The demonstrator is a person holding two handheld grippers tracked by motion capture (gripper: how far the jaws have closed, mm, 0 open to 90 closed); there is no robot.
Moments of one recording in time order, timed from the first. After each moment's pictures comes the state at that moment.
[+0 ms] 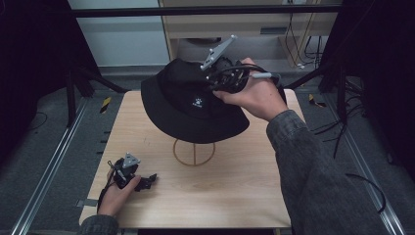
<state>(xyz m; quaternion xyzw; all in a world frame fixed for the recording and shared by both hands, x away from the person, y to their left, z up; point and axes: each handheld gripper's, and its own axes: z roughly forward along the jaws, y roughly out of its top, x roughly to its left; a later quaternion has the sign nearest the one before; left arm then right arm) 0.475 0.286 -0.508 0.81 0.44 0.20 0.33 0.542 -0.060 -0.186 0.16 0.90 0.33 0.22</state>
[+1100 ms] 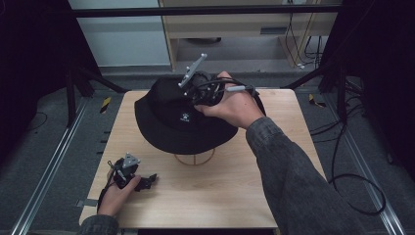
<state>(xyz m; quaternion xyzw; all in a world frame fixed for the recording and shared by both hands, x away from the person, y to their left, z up) 0.475 0.286 -0.508 0.81 0.44 0.19 0.33 0.545 -0.013 -0.221 0.14 0.92 0.30 0.20</state>
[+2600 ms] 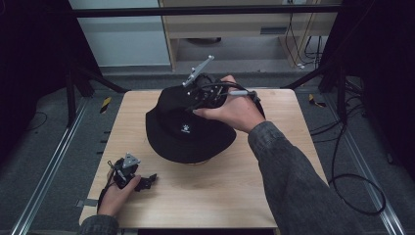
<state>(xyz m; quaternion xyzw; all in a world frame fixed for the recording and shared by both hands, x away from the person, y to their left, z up) 0.475 0.287 -0.508 0.81 0.44 0.20 0.33 0.546 -0.020 -0.231 0.18 0.91 0.33 0.17</state>
